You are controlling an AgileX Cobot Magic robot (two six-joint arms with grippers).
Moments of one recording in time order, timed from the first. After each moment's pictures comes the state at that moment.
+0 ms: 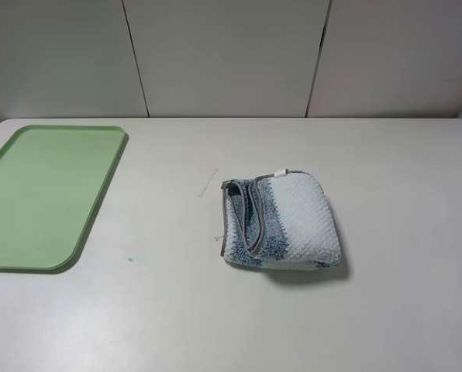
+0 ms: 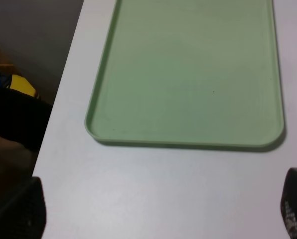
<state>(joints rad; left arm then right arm) 0.00 -0.01 -0.53 0.25 1.14 -0.01 0.26 0.17 -0.55 0.06 1.04 -0.04</state>
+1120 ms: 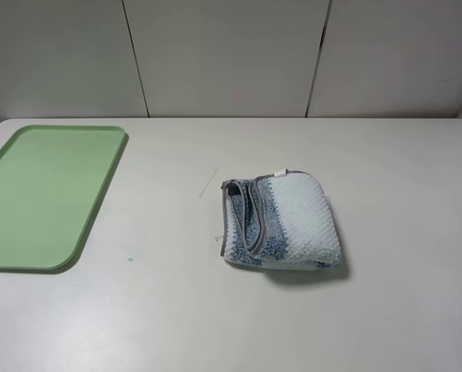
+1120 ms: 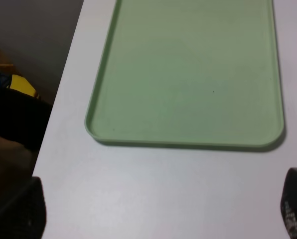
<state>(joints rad) 0.00 -0.01 -0.53 0.25 1.14 -0.01 0.05 -0.01 -0.50 0.02 1.02 -0.05</state>
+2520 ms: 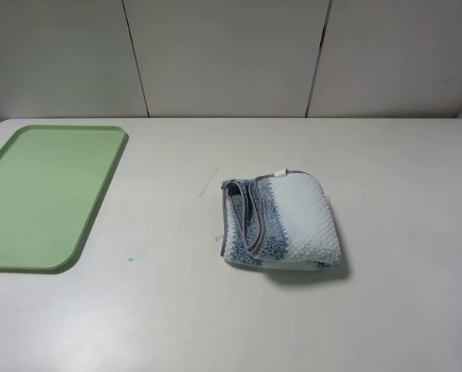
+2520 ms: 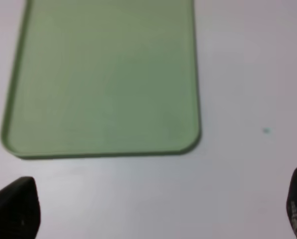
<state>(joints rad) 0.00 0.45 -0.71 0.02 1.07 0.04 0.05 -0.01 -0.50 0.02 1.02 -0.05</state>
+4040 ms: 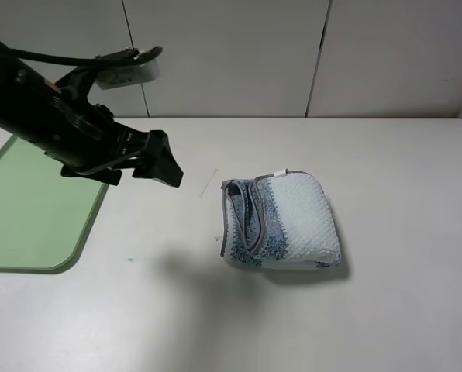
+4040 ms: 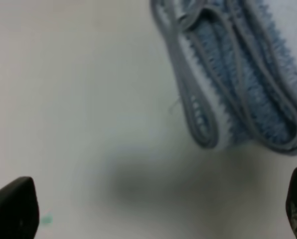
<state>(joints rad) -0.50 1.47 -0.88 -0.39 0.49 0.13 0.05 -0.01 -0.50 0.02 1.02 -0.05</state>
